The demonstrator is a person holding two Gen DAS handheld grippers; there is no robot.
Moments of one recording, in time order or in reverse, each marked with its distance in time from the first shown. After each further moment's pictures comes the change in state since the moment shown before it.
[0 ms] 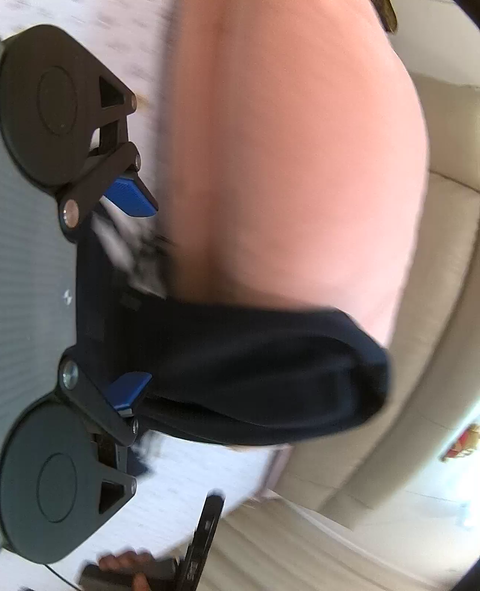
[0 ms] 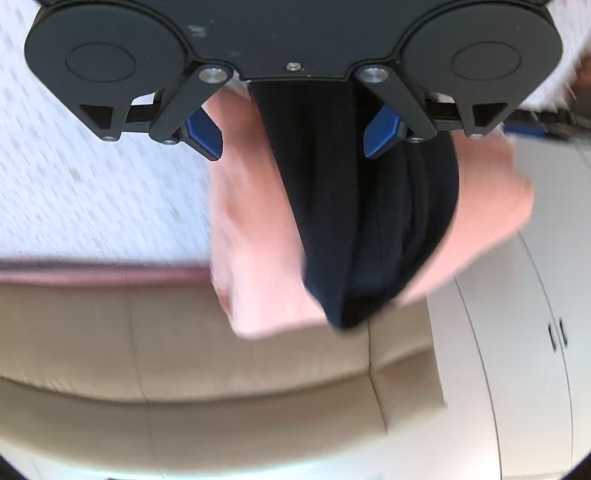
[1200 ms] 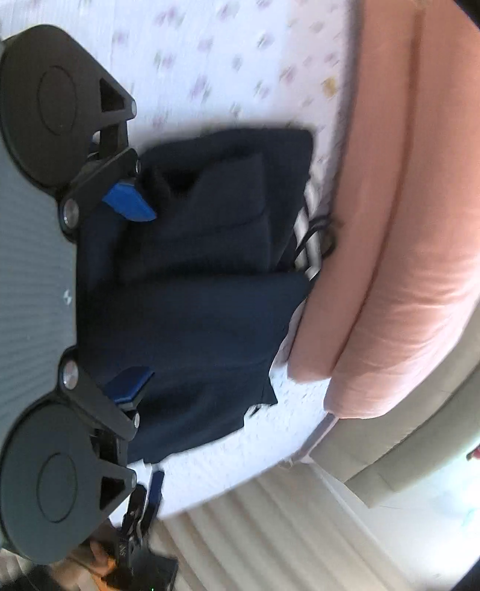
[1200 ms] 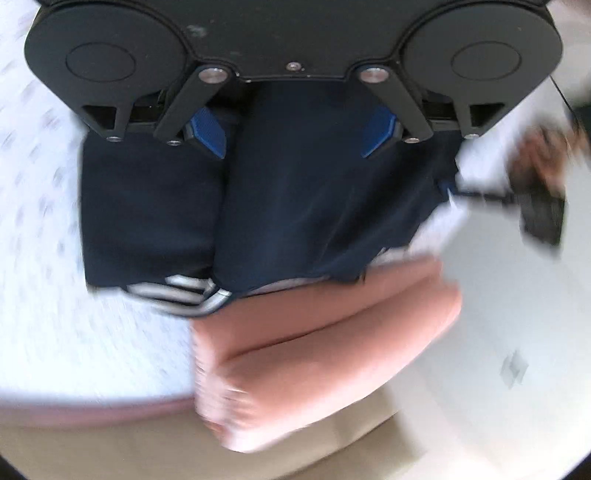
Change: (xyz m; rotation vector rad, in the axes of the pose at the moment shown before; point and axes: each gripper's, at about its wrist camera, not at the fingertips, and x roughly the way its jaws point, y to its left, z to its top) left arm -0.021 -0.003 -0.140 -0.131 0.213 -0.177; right arm -0.123 -0.048 -0.183 0.223 0.285 0.204
